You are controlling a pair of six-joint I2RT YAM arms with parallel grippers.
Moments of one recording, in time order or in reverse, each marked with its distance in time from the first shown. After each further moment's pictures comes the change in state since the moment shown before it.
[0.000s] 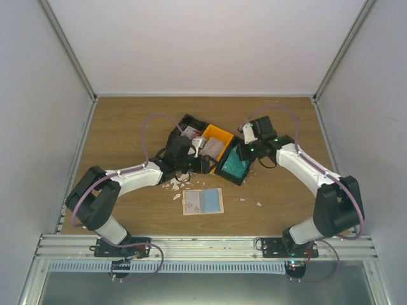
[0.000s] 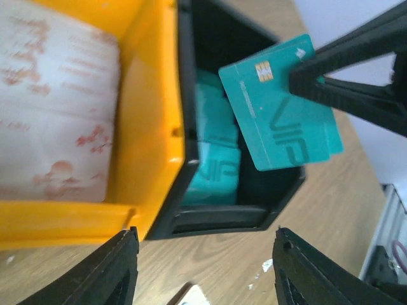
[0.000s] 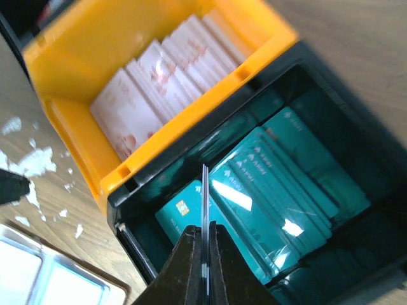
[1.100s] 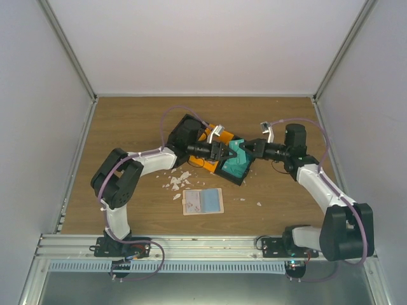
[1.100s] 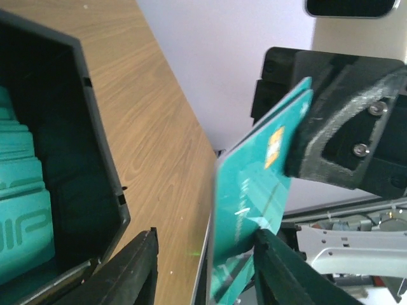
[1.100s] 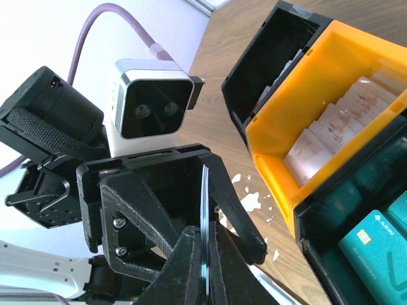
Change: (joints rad) left arm 0.034 0.267 0.269 0.249 0.600 -0.247; right arm -0.298 -0.256 -0.321 0.538 -0.767 0.464
